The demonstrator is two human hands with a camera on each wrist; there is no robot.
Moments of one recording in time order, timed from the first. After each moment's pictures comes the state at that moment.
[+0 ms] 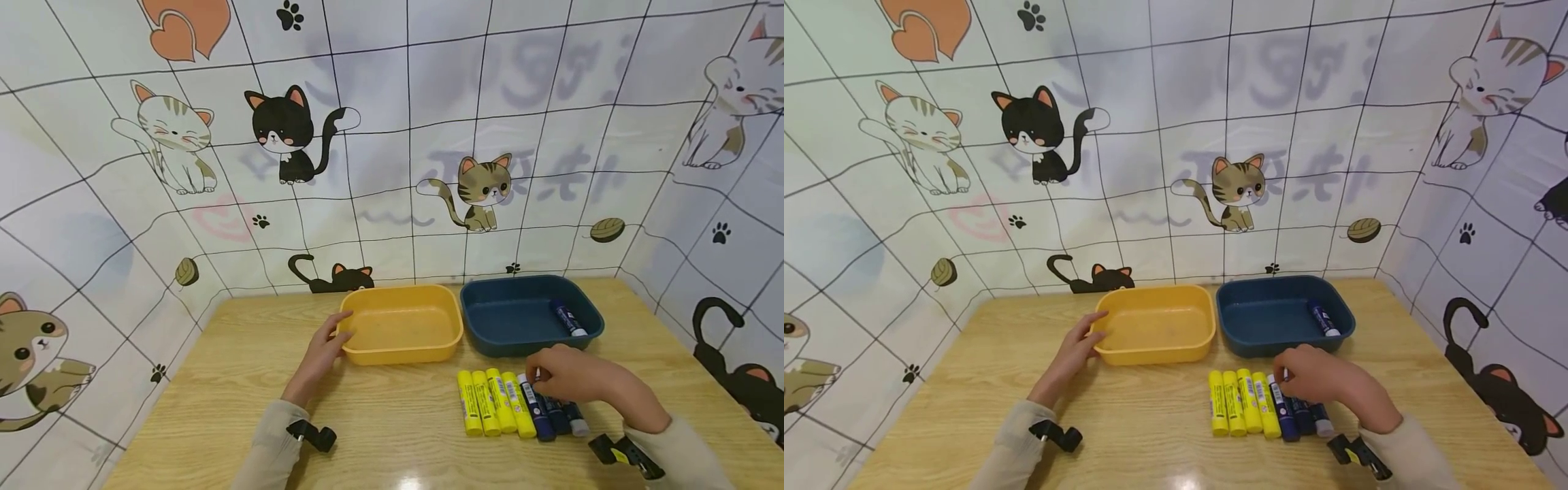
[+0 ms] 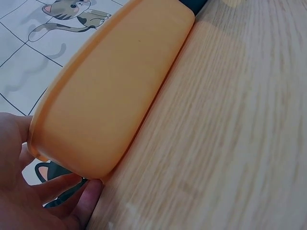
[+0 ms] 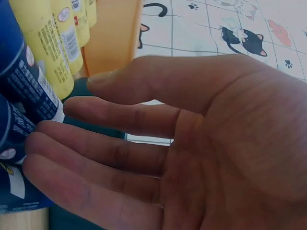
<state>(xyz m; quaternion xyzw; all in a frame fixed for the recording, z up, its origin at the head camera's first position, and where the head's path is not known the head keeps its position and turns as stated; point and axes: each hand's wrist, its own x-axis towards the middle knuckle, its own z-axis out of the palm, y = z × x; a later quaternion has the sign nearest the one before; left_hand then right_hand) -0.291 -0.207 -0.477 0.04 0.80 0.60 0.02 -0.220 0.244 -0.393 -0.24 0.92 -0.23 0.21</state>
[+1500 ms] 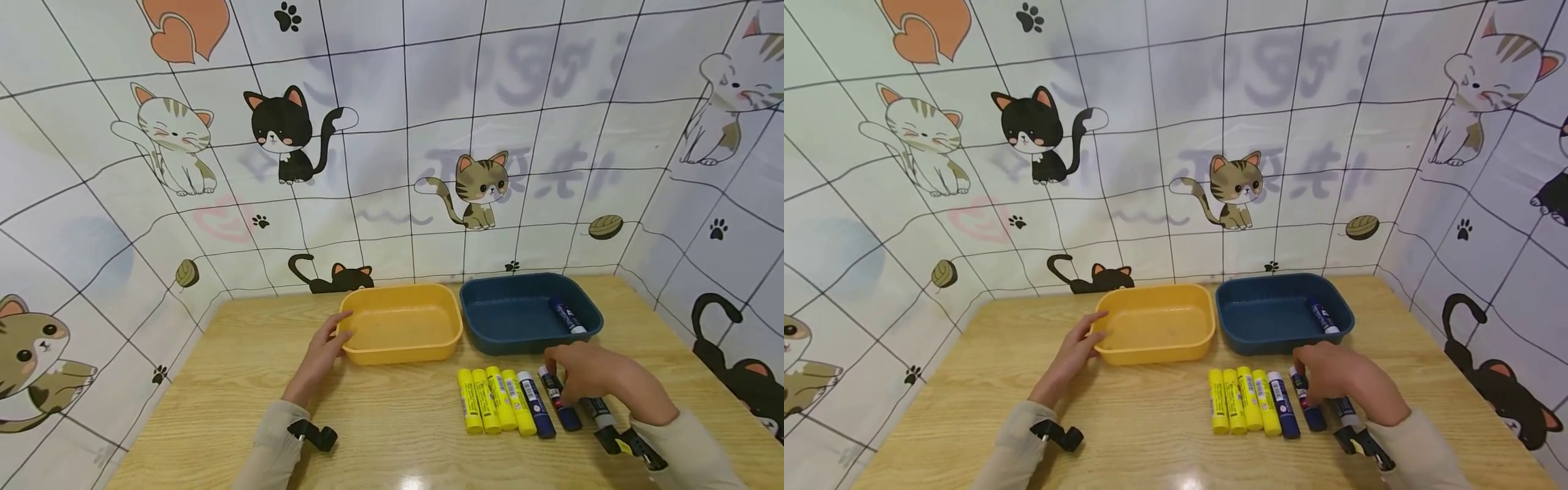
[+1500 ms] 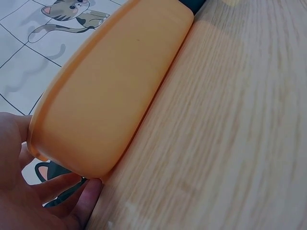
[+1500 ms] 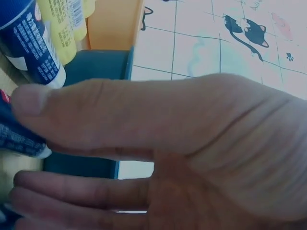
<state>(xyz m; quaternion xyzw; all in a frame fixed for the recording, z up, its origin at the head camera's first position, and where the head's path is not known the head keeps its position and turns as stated) -0.291 -0.208 -0.483 0.03 0.81 0.59 0.02 -0.224 0.257 -0.388 -0.13 0.95 -0.14 0.24</state>
